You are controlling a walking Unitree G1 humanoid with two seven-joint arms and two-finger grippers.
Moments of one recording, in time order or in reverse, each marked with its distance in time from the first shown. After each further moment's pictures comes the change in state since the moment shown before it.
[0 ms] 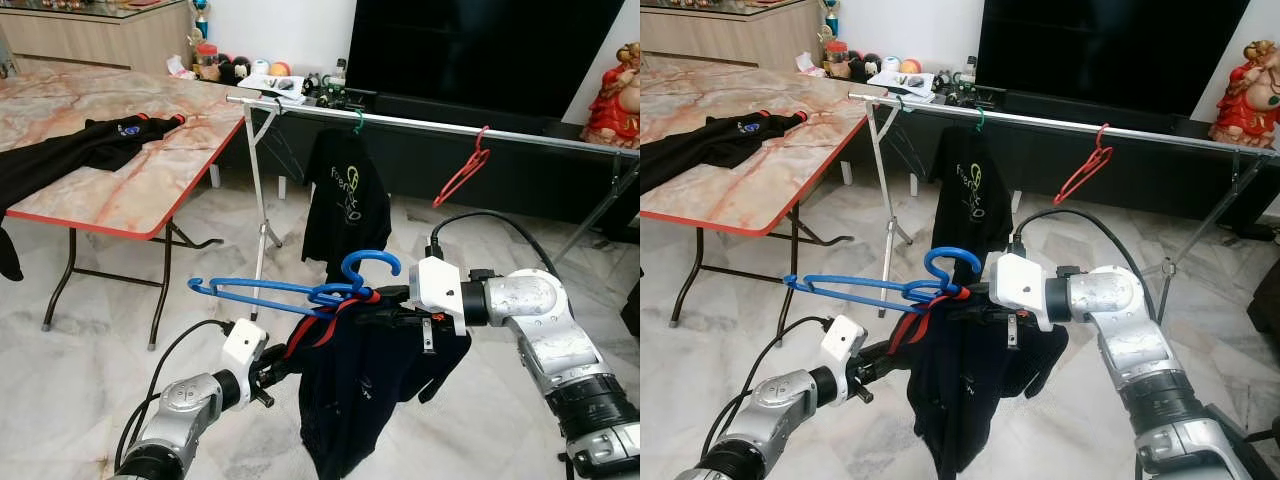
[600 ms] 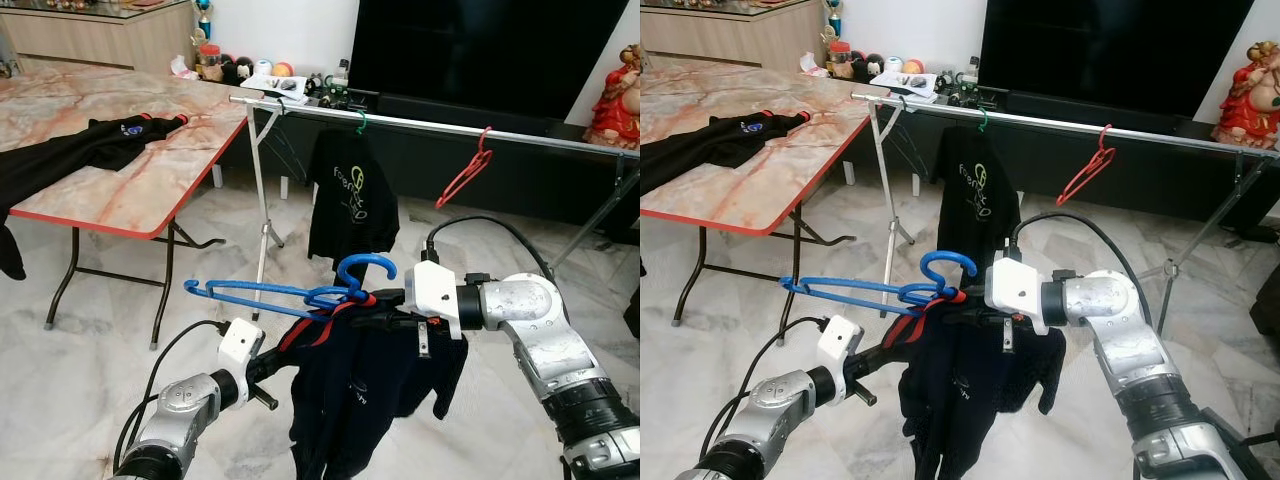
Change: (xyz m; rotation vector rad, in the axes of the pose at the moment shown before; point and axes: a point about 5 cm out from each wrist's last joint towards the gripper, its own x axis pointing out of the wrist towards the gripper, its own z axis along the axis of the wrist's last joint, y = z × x) left arm -0.002 0.005 -0.001 -0.017 -0.004 0.057; right arm -0.004 0.004 -0.008 0.005 0.026 0.015
